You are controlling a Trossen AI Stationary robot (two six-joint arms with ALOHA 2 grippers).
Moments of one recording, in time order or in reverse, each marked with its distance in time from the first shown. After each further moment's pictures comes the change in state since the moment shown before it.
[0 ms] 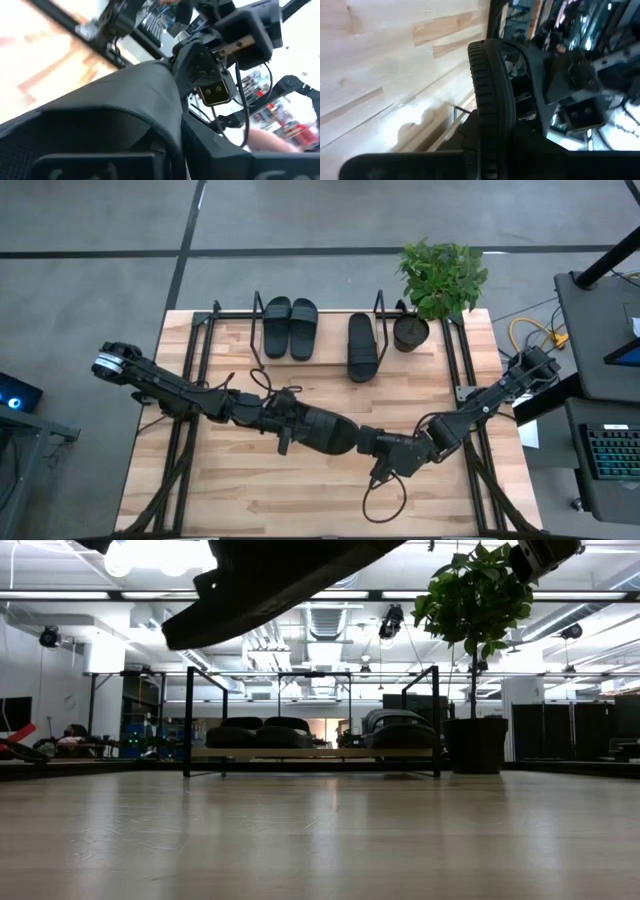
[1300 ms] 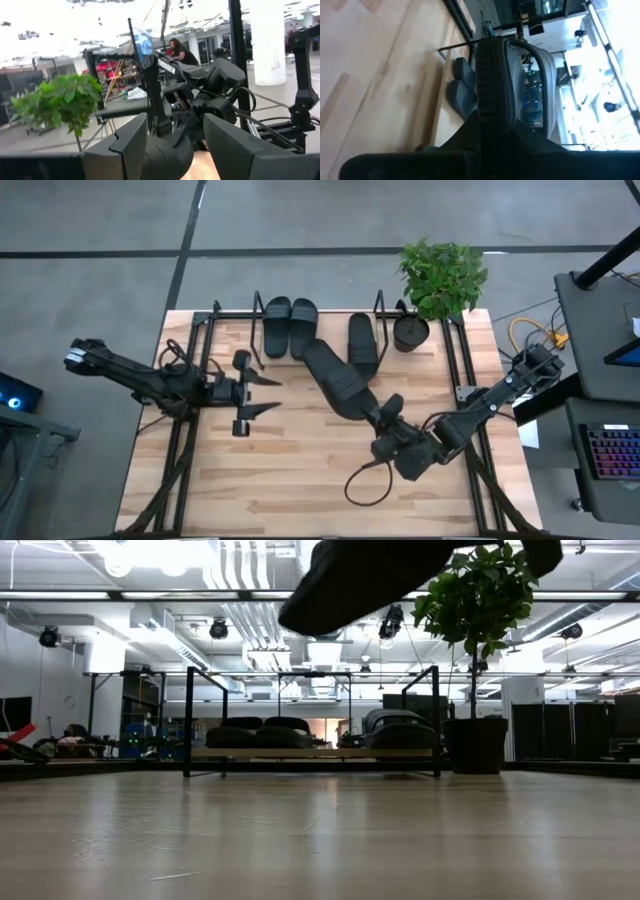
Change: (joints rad) left arm 0.001 -0.464 -0.050 -0.108 -0.130 1.021; right arm 0.046 -0.042 -0.008 -0.180 0.432 0.713
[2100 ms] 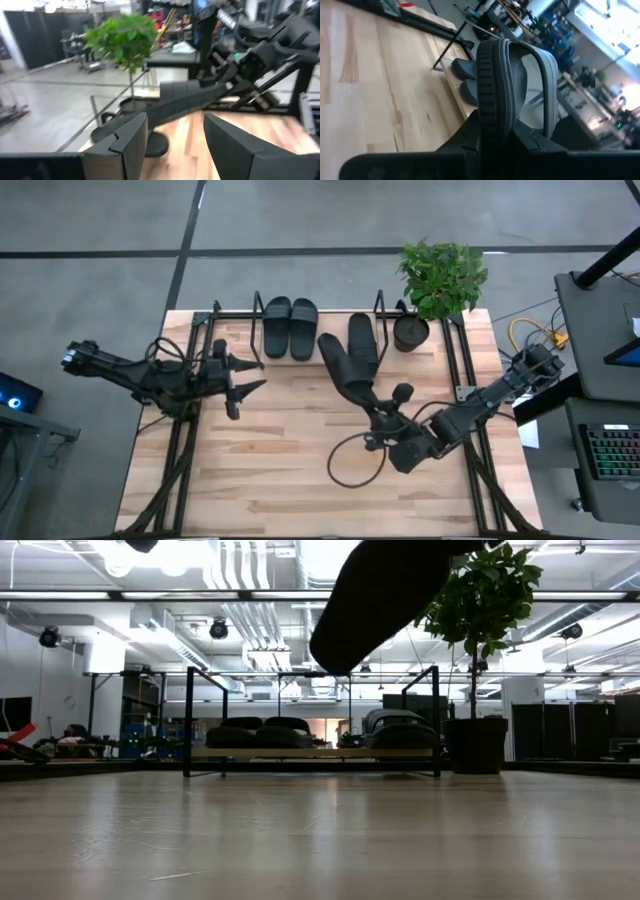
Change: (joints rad) left arm -0.002 -0.198 -0.001 -0.427 -0.298 -0.210; right arm -0.051 0.000 -0.005 -0.026 0.034 0.693
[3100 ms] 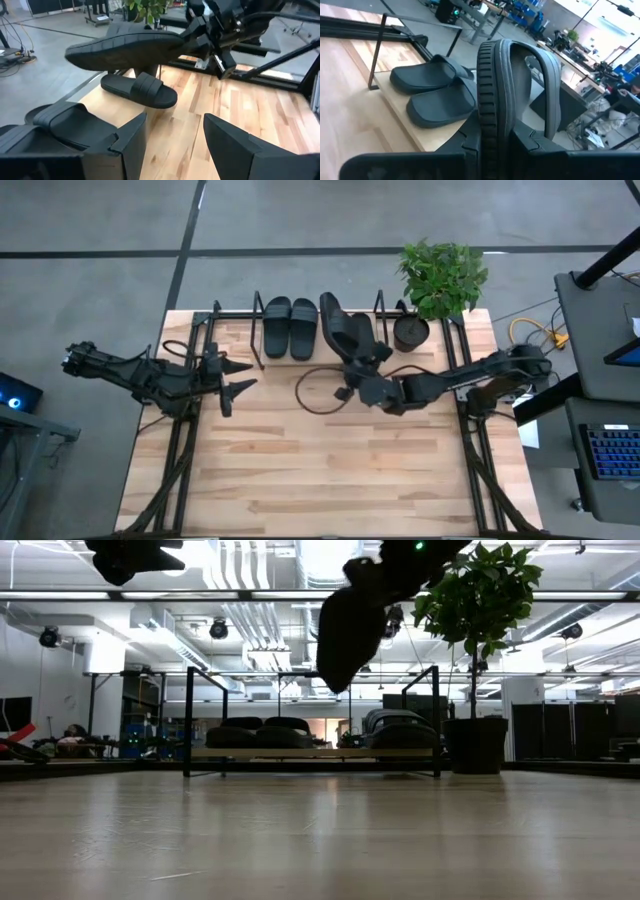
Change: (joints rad) left arm 0.000 -0.091 -0.001 -0.358 -0.045 -0.280; right arm -0.389 0.081 0.008 0.387 -0.141 -0.180
